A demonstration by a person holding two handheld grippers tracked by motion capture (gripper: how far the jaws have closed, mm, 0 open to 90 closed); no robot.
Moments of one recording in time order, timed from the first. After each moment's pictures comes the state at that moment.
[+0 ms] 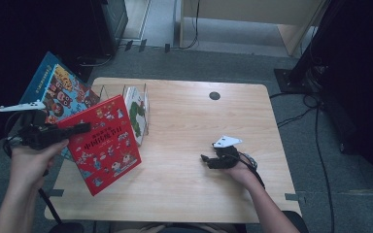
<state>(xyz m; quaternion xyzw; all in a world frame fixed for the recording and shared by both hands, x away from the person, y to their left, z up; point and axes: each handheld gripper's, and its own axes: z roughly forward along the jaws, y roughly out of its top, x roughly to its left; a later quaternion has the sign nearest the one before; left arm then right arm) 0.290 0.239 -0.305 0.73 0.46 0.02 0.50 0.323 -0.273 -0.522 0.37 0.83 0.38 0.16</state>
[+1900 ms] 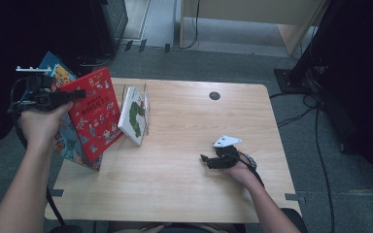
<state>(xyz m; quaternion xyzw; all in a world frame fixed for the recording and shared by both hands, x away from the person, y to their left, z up) 0.384 0.237 -0.291 0.69 0.57 0.12 0.43 0.324 -0.272 -0.523 0.38 0.83 0.38 0.16</state>
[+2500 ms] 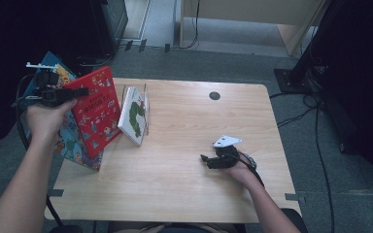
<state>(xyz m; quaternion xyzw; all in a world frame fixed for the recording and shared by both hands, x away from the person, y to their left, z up) 0.401 0.234 -0.296 0.70 0.57 0.11 0.40 0.324 -0.272 -0.523 0.38 0.83 0.38 0.16</state>
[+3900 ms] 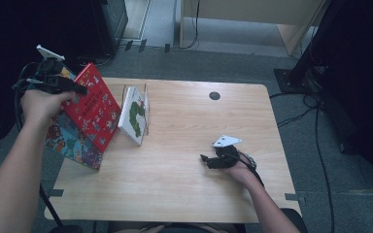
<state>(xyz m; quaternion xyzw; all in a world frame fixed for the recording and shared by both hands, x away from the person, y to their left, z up) 0.441 0.236 -0.286 0.72 0.62 0.05 0.30 0.324 -0.272 -0.523 0.38 0.83 0.38 0.16</state>
